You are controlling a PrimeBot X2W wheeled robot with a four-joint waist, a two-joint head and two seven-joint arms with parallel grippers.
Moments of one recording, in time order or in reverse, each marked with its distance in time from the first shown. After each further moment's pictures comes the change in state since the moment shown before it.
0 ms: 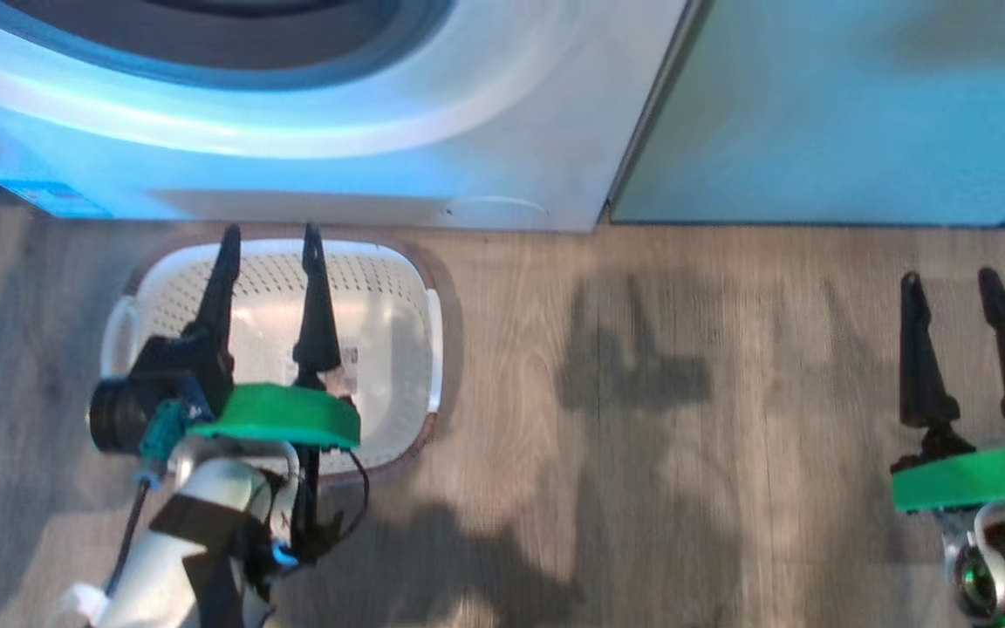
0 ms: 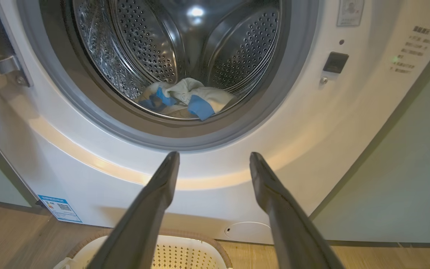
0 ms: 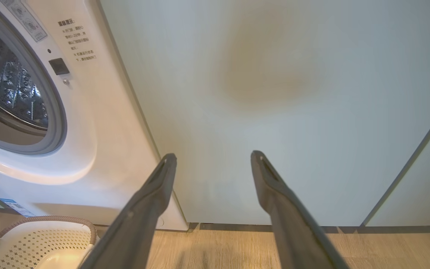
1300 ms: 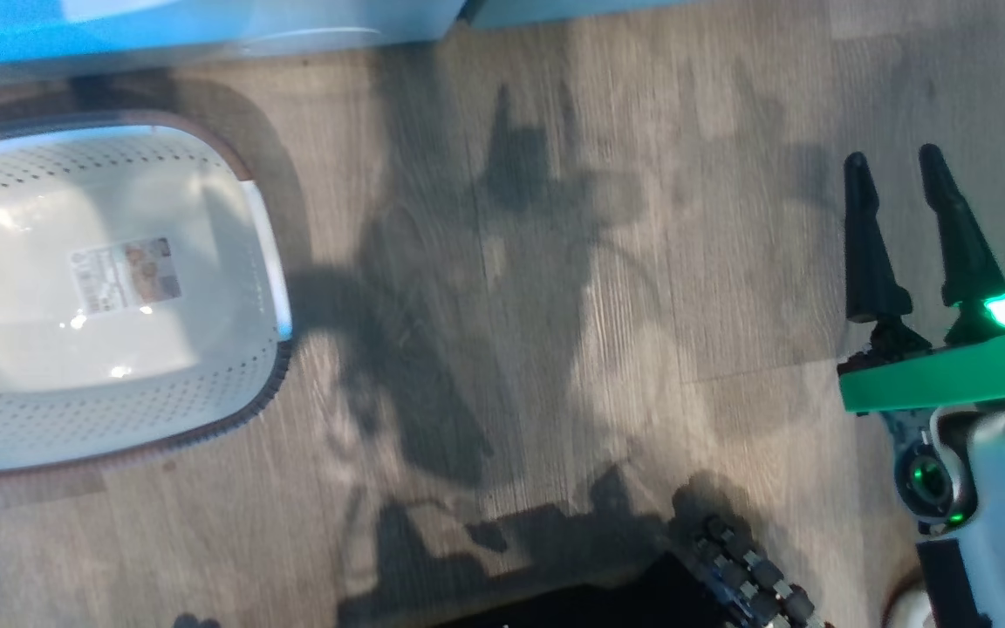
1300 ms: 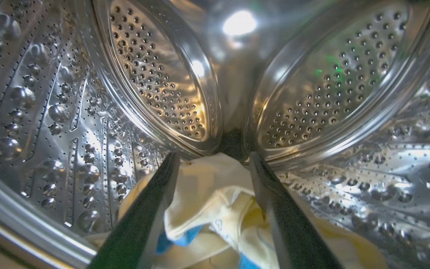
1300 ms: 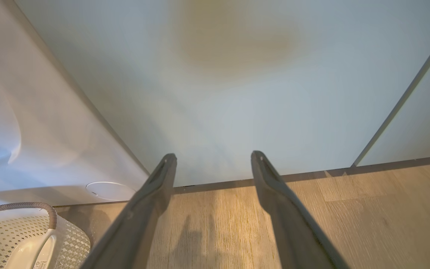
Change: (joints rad) left arm -1.099 0.201 0.068 0.765 -0.006 -0.147 0.048; right arm -0.197 0.051 0.114 0.027 0.113 0.000 0.003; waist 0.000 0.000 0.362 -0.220
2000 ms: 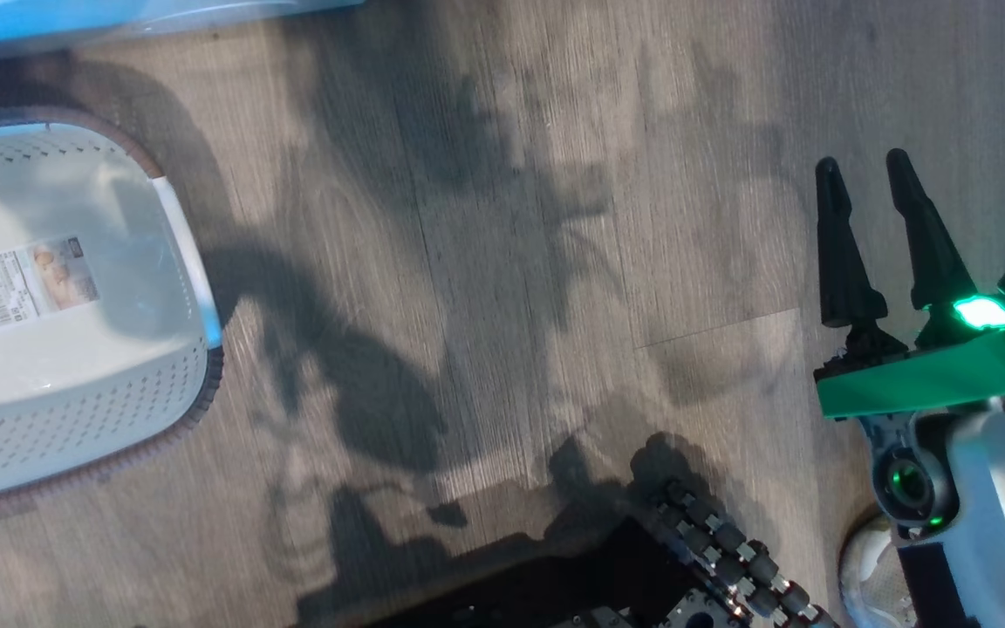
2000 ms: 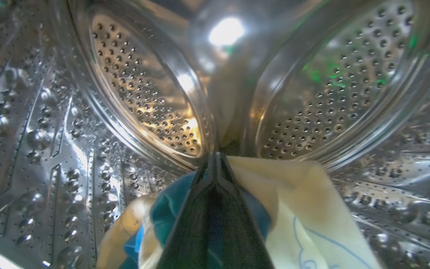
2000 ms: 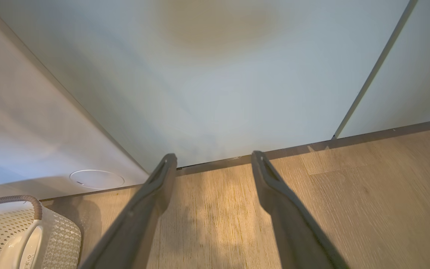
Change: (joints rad) left arm -0.084 0.111 -0.013 -0.104 0.089 0.050 0.102; right arm -0.003 0.000 0.053 0.000 0.066 0.000 0.000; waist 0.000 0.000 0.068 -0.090
